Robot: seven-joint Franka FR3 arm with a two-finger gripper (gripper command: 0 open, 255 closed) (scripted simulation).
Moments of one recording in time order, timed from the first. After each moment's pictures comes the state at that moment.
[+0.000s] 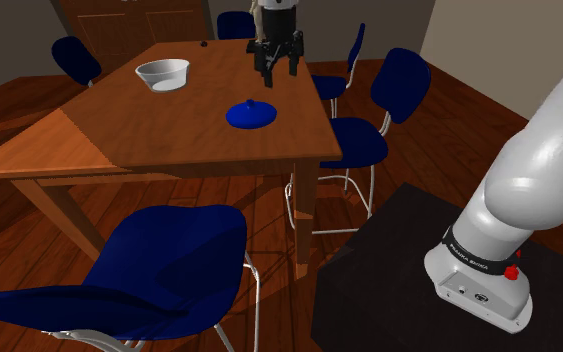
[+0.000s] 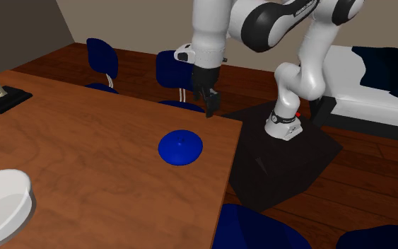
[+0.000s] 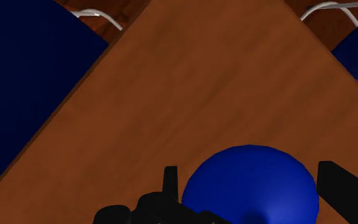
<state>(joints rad) 0.03 -0.09 0.15 -1.87 -0.04 1.82 0.13</state>
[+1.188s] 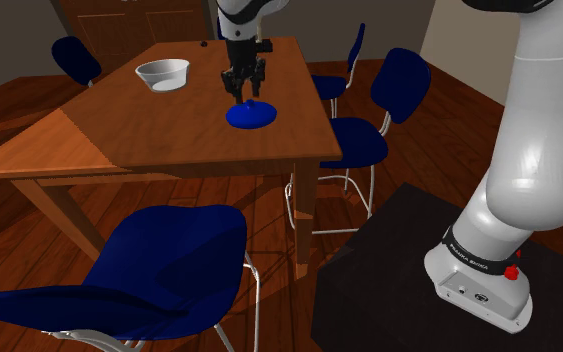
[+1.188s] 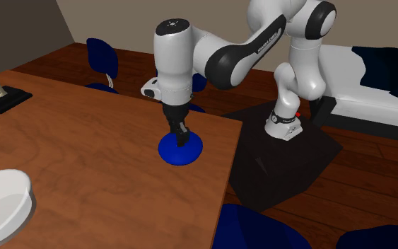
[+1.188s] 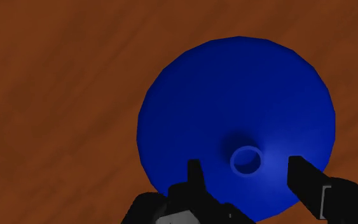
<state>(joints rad) 0.06 0.28 0.17 -1.57 -0.10 1.88 0.18</state>
